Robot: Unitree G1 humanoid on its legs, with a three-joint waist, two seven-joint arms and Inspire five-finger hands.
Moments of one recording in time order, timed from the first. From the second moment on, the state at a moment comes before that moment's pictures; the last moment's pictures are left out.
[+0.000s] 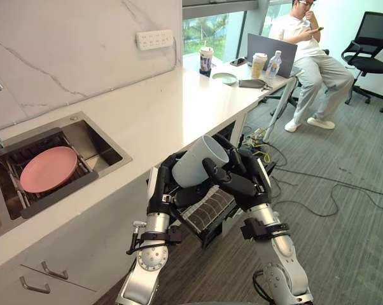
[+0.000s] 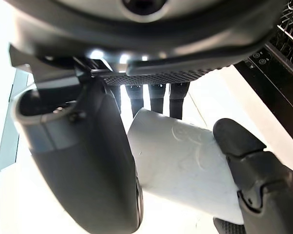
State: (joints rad) left arm 0.15 0.06 -0.30 -0.11 0.18 -0.20 0.28; right arm 0.14 -0.04 0.19 -0.22 0.50 -0.10 0.16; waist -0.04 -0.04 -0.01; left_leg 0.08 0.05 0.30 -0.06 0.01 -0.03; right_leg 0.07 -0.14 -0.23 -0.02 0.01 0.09
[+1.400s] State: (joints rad) left arm 0.16 0.06 -0.35 -0.11 0.22 -0.25 0.26; right arm 0.17 0.01 0.22 -0.17 0.71 -0.01 0.14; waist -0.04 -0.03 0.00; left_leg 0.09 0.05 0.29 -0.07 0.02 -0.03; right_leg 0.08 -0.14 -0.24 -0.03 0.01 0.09
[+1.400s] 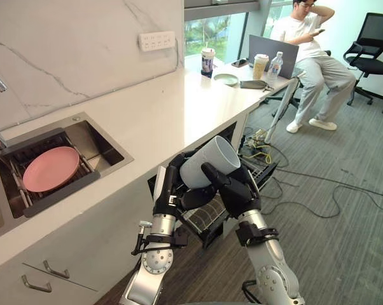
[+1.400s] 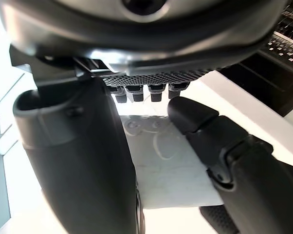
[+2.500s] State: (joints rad) left arm 0.17 0.07 -0.41 -0.10 0.15 -0.26 0.26; right arm 0.17 0.00 0.25 -0.17 0.66 -0.08 0.07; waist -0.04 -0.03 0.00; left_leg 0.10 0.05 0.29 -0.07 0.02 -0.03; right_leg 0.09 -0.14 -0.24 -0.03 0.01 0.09
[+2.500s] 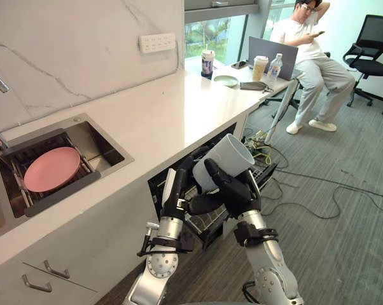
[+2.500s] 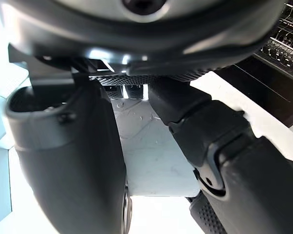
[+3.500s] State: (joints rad) left arm 0.33 -0.04 -0.18 0.03 -0.34 -0.24 0.09; right arm 0.21 0.06 0.01 -0.30 0.80 -0.32 0.01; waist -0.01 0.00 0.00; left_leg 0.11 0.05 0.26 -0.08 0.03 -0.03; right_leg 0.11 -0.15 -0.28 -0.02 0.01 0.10
